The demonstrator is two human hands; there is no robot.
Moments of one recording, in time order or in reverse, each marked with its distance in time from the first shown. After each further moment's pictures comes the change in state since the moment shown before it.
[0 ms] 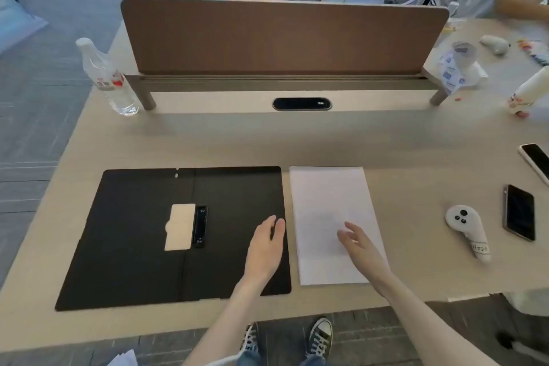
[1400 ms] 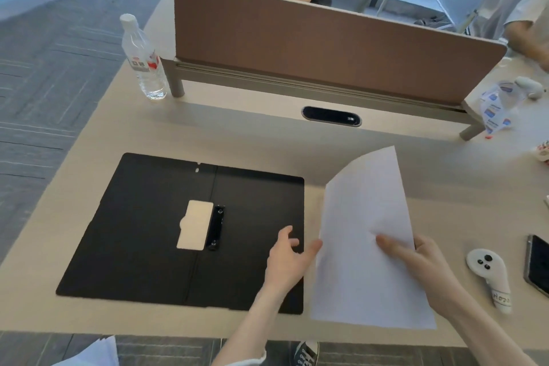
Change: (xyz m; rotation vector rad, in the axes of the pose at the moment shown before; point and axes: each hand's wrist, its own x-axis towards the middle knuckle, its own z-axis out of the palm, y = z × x) left_hand 0.018 0.005 -0.002 -0.273 -0.045 -0.228; right_hand -0.039 -0.094 -0.043 0.205 -0.019 -0.134
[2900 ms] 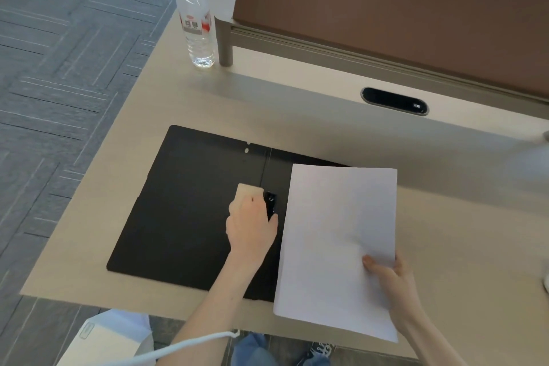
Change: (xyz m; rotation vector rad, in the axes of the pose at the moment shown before) left_hand 0.062 -0.047 -0.153 0.760 0.519 0.193; right_hand 0.049 0.097 0.139 0.091 0.171 0.170
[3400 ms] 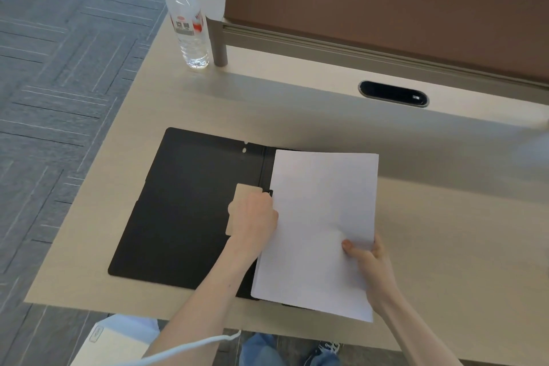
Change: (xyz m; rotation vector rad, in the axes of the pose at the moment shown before) left_hand 0.017 0.017 -0.024 0.118 -0.282 0.064; right_hand 0.006 0.000 0.039 0.098 -0.098 -0.030
